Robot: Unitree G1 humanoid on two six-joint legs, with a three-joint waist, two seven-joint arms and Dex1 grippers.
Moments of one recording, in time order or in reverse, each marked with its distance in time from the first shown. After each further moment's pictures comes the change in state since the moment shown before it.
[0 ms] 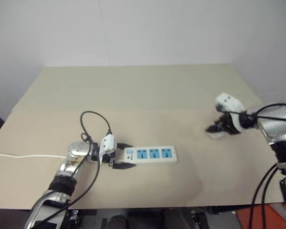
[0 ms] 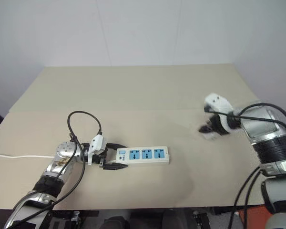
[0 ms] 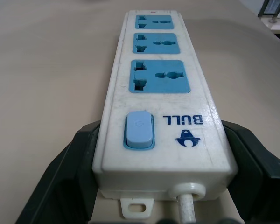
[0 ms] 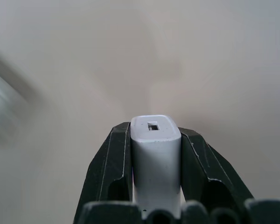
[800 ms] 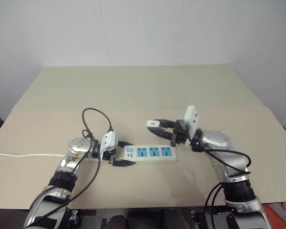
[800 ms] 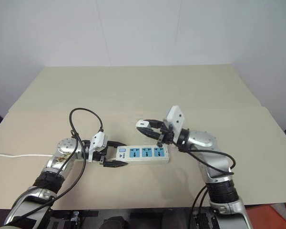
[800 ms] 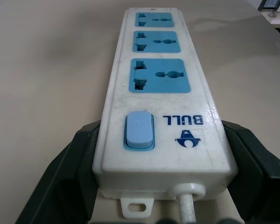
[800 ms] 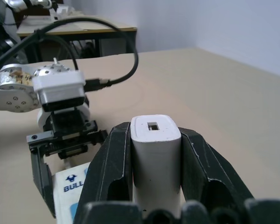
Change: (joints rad) left arm -0.022 0.016 -0.007 -0.005 0.006 0.036 0.002; right arm 0.374 0.513 -0.017 -0.169 0.121 -0.641 -0.167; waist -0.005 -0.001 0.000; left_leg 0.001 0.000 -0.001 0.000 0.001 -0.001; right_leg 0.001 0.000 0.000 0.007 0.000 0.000
